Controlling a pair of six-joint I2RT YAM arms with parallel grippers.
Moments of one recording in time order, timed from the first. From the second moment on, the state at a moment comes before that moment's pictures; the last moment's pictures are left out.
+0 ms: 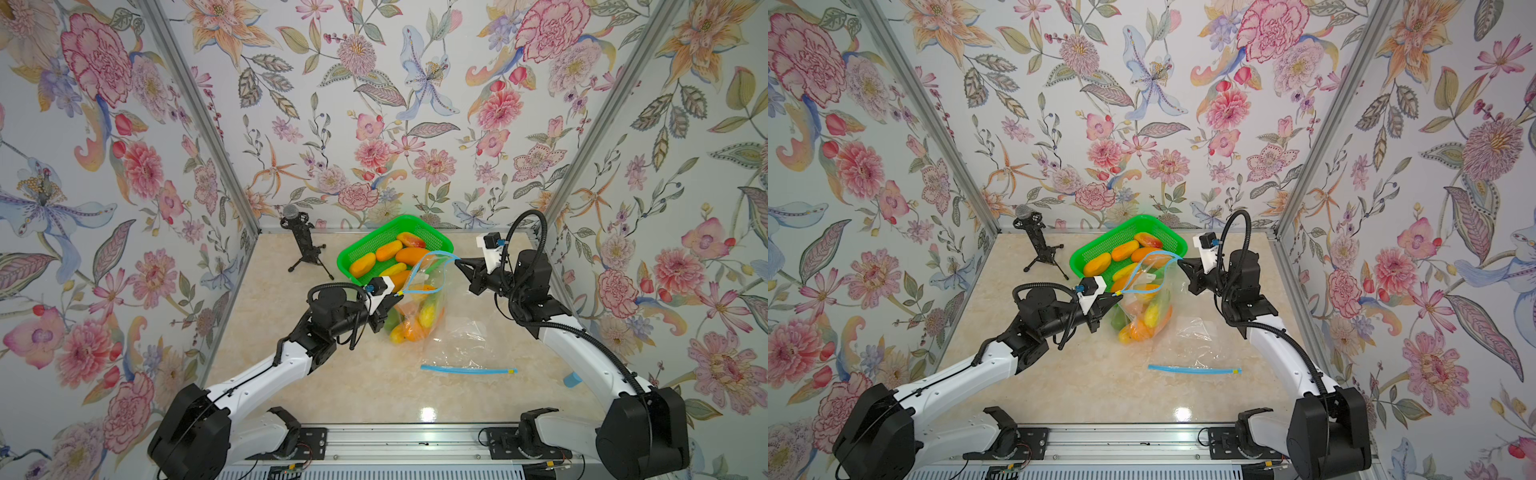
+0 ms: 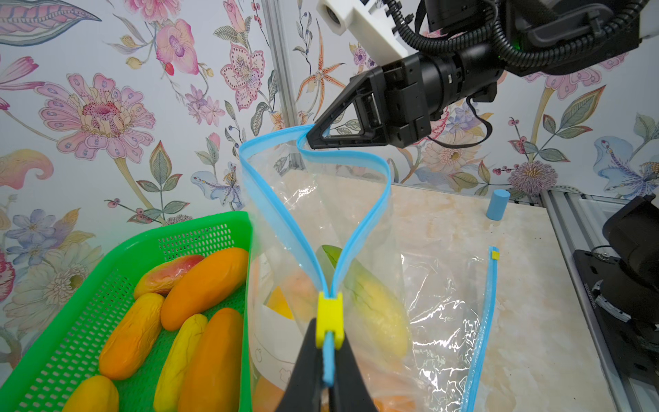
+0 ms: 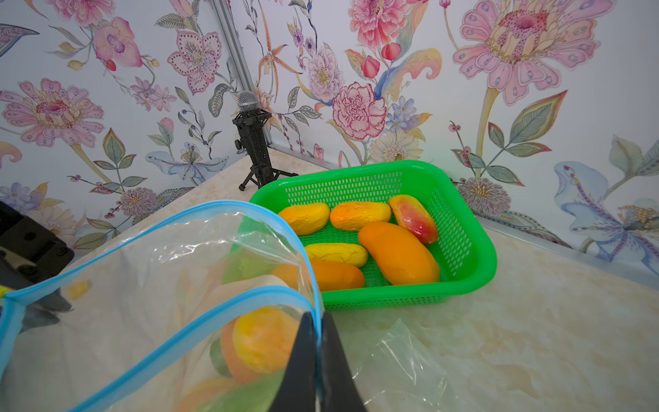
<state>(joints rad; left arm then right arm) -0.63 1.18 0.66 0.41 0.44 0.17 0.23 1.24 0.88 0.13 -0.57 0.03</state>
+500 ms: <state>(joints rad) -0.63 1.09 0.91 0.05 0.20 0.27 0.18 1.16 0.90 0.01 -0.54 0.02</state>
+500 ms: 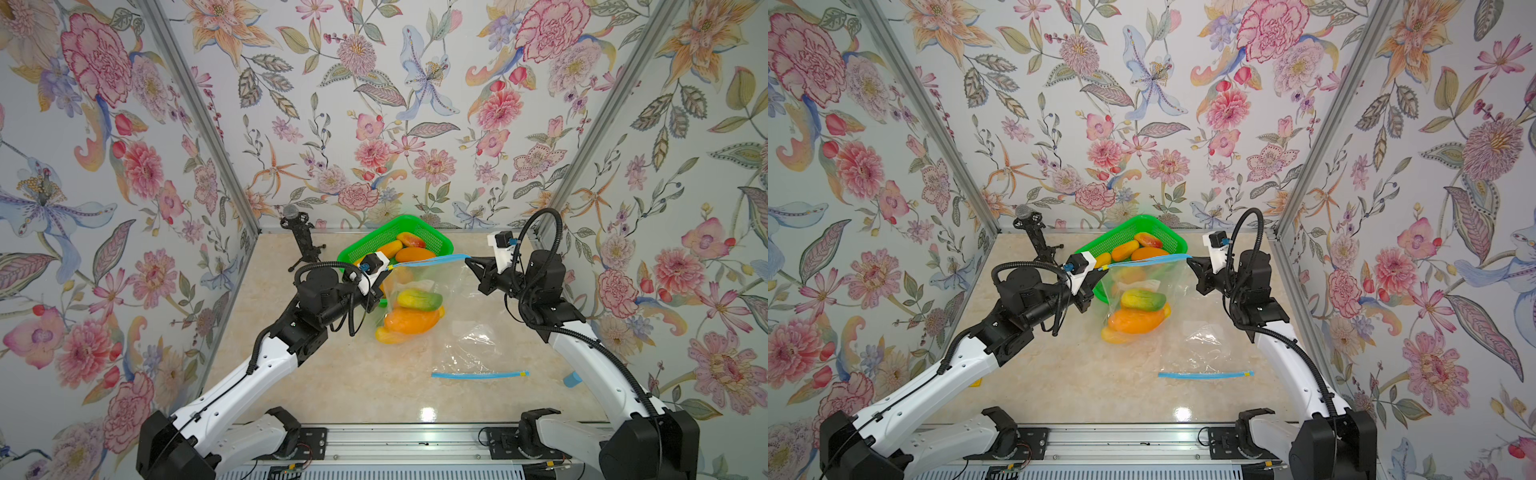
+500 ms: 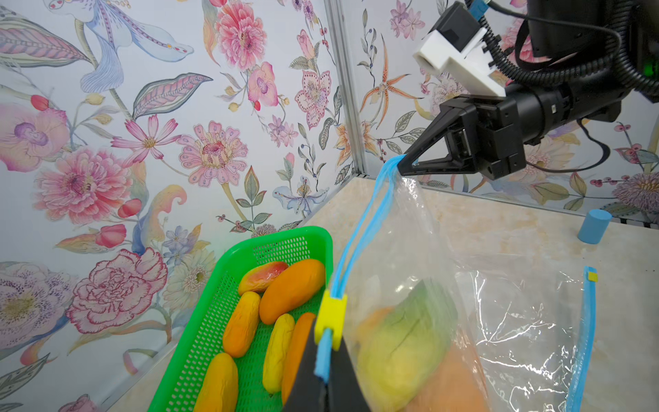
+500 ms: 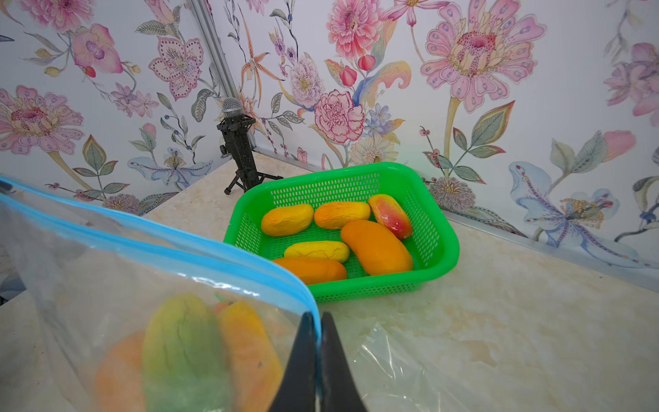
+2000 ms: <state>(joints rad) -0.62 1.31 1.19 -0.17 0.34 0.45 0.48 1.56 1.46 -0.25 -1.07 -0.59</state>
